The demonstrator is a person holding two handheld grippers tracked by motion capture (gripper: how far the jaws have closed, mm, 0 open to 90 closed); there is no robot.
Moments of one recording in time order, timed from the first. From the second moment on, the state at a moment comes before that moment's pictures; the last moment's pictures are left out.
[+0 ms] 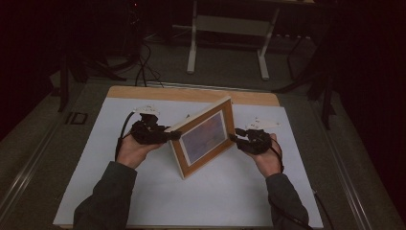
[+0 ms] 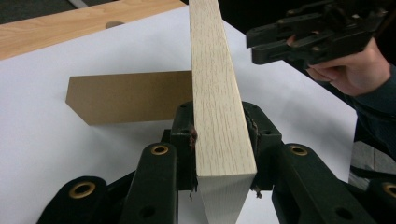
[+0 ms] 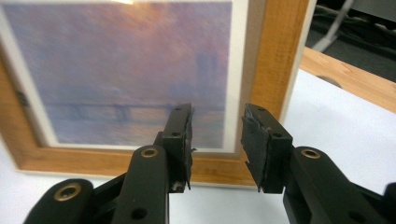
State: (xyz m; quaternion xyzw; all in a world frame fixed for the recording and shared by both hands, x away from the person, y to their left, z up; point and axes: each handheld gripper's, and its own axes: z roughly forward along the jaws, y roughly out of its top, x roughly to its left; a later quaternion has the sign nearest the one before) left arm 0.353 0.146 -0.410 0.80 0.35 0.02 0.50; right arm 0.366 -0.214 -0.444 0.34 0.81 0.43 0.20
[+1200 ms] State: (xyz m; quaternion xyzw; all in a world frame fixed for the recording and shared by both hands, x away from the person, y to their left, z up) left arm 0.358 0.146 -0.415 0.81 0.30 0.02 0.49; right arm 0.411 -0.223 -0.423 0.34 0.81 0.44 0.18
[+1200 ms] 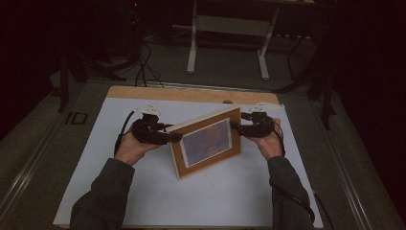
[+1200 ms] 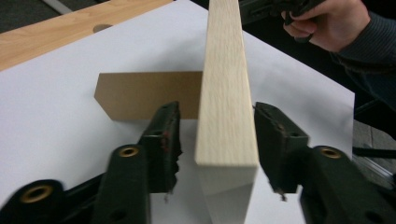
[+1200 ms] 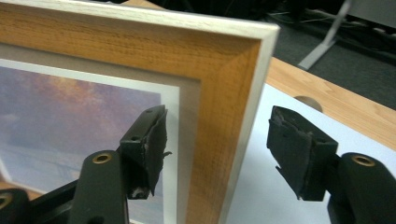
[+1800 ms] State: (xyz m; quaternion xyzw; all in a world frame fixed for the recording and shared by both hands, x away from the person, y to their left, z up) left arm 0.348 0.146 -0.432 0.82 0.32 0.02 0.47; right arm 0.432 -0.227 -0.427 0.32 0.81 0.48 0.10
